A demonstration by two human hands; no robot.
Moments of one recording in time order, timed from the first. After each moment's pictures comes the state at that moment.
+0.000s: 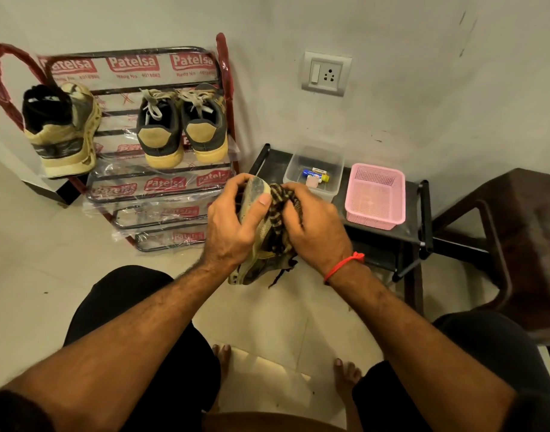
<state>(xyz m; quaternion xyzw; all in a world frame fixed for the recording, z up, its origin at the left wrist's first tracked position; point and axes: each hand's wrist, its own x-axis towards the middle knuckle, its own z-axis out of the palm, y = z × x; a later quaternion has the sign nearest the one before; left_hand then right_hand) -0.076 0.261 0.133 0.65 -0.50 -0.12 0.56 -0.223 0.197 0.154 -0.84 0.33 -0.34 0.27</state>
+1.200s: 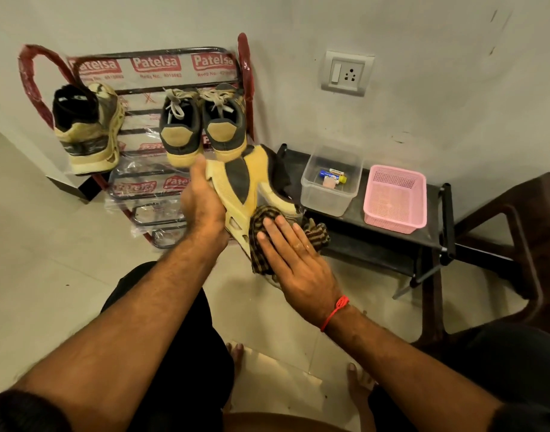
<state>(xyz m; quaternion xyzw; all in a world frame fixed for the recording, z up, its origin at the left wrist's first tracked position) -0.023 0.253 0.150 0.63 -0.04 -0.29 0.72 -0.216 0.239 0.070 -0.94 0.17 -0.30 -0.08</state>
